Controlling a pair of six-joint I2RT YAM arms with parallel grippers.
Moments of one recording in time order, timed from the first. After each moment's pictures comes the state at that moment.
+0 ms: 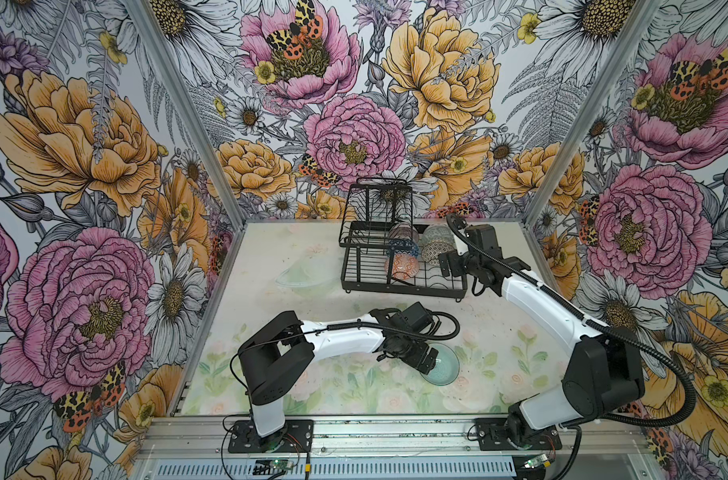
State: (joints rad) left arm -1.07 1.80 1.19 -0.49 0.17 -0.48; right arm 0.30 1.50 1.19 -0.41 0.11 -0.05
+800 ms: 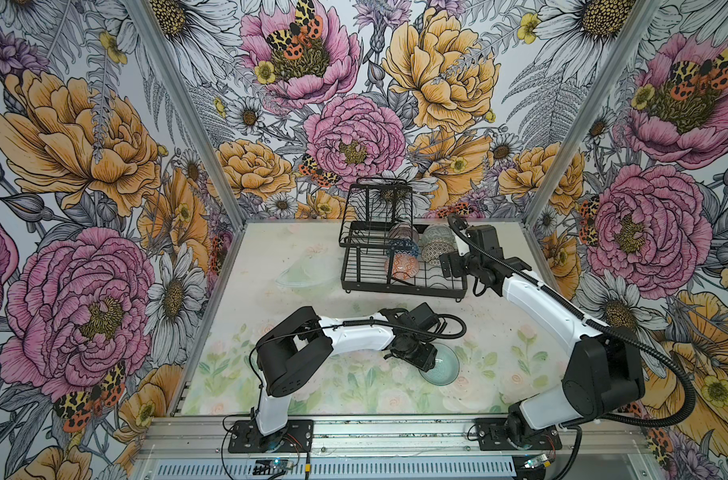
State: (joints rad) left arm -1.07 1.90 1.23 -0.47 0.24 -0.48; right arm 0.28 1.50 1.18 -0.41 0.10 -0.05
